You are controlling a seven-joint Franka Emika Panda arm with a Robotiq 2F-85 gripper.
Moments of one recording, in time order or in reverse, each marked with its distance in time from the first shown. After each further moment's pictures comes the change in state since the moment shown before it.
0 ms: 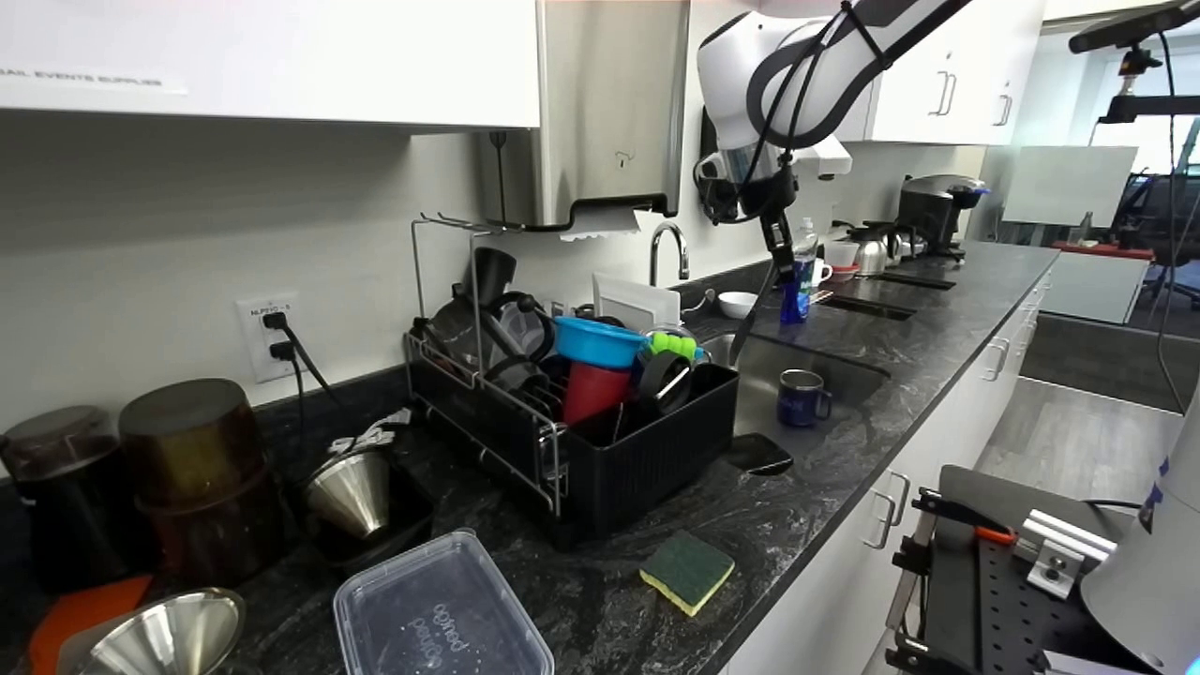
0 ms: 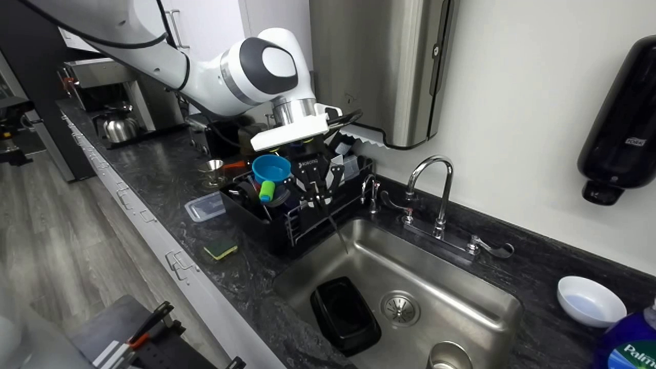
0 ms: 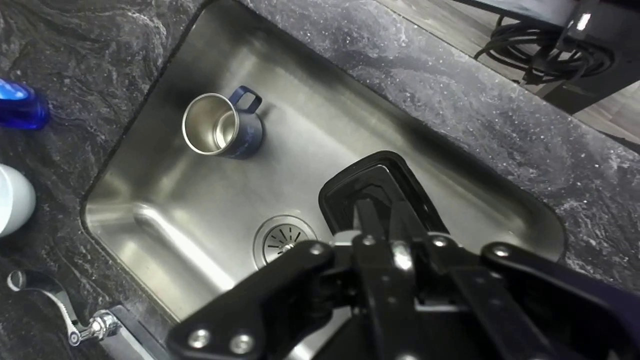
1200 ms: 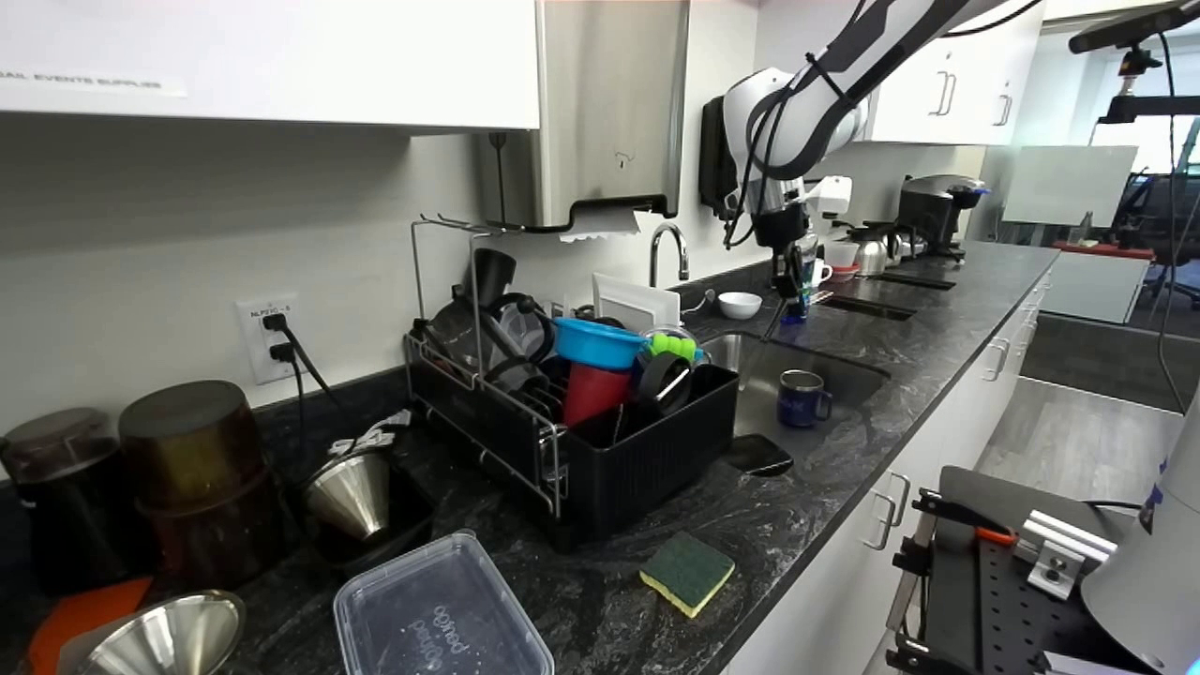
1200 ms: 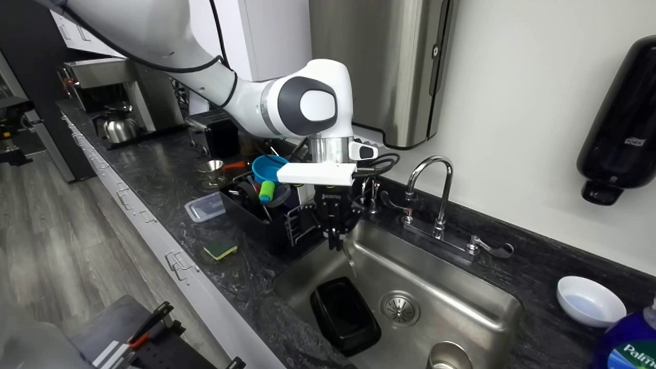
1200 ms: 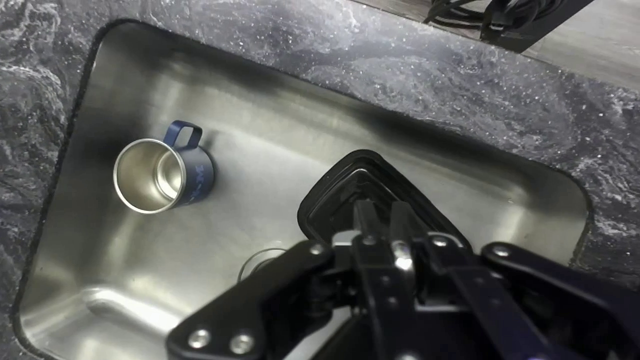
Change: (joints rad) arm -0.112 0.134 -0.058 0.027 0.199 0.096 0.001
